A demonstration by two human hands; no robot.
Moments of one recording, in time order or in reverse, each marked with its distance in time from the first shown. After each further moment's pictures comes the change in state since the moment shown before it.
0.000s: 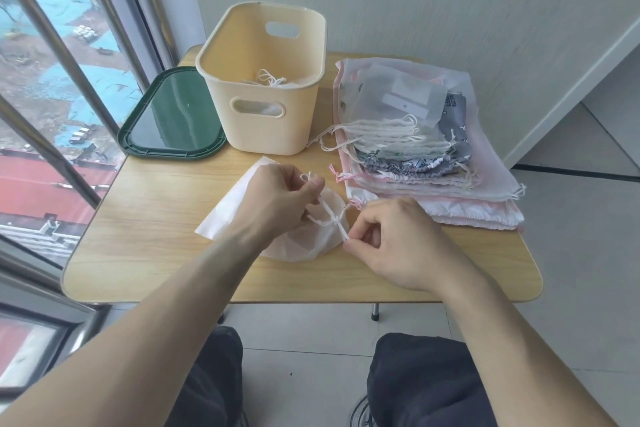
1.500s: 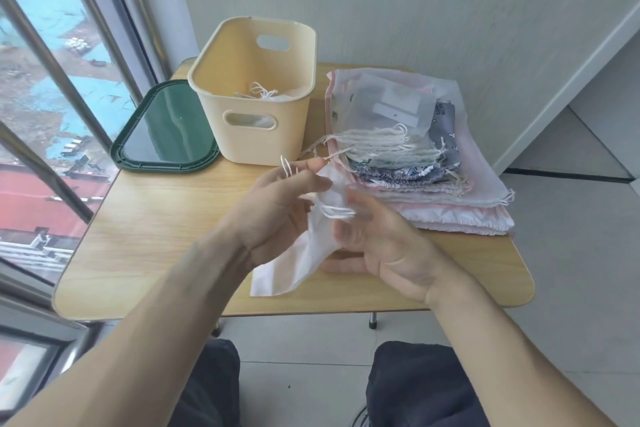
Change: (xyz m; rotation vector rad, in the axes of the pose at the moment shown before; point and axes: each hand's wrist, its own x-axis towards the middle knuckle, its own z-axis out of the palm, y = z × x) left_hand -0.020 0.033 -0.008 -0.822 -0.561 -0.051; right_hand 0.007 0.003 0.011 1.288 -0.237 0.303
